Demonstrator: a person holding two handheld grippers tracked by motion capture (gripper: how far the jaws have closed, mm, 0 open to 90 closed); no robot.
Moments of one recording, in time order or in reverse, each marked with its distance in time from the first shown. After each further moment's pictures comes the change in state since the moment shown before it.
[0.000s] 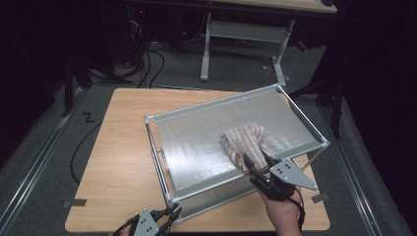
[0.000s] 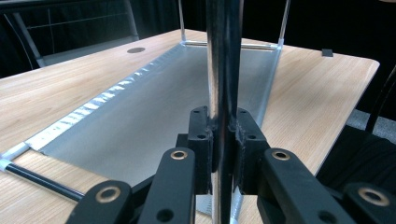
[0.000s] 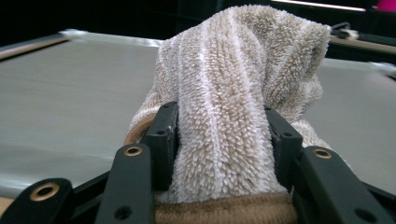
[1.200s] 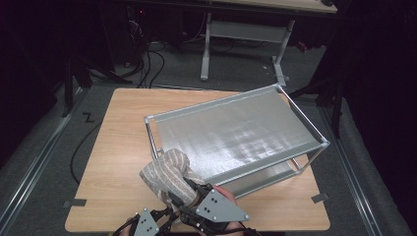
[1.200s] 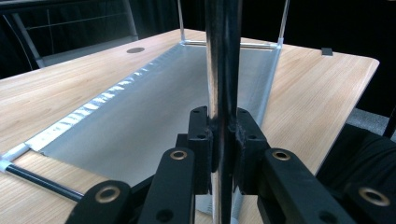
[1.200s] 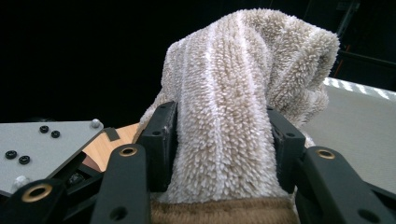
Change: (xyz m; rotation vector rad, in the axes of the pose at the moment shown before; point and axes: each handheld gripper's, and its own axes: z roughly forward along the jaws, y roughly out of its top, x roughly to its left) left arm 0.001 0.000 0.000 0.006 0.000 0.011; right arm 0.150 0.017 0.010 -0.060 0.393 -0.101
